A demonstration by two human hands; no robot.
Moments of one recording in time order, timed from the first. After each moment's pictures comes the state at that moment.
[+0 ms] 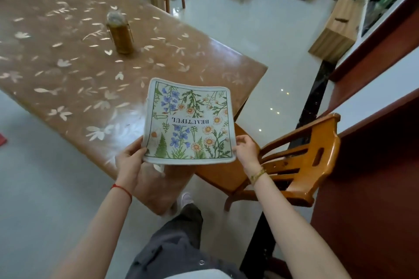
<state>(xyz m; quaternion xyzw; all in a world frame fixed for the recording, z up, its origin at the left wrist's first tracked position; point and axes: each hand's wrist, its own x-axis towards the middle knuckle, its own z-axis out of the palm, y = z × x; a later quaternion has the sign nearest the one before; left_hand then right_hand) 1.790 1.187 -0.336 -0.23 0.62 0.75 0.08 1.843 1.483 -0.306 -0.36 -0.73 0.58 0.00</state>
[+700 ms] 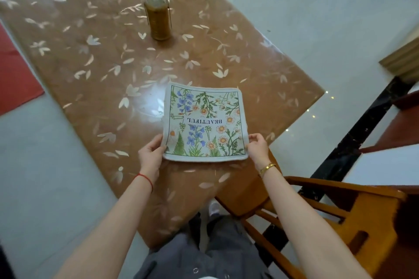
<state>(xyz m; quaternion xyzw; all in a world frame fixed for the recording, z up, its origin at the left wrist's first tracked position) 1.669 1.230 -0.376 -0.41 0.58 0.70 0.08 1.637 1.520 -0.367 -0.34 -0.79 0.50 -0.12</state>
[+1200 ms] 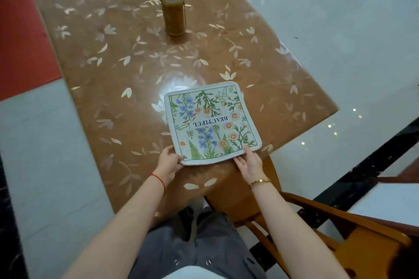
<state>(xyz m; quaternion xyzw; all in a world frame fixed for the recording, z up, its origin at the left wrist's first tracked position) 1.671 1.317 -0.387 -0.49 0.48 0.71 0.16 1.635 1.547 -0.386 -0.43 -0.46 0.76 -0.18</state>
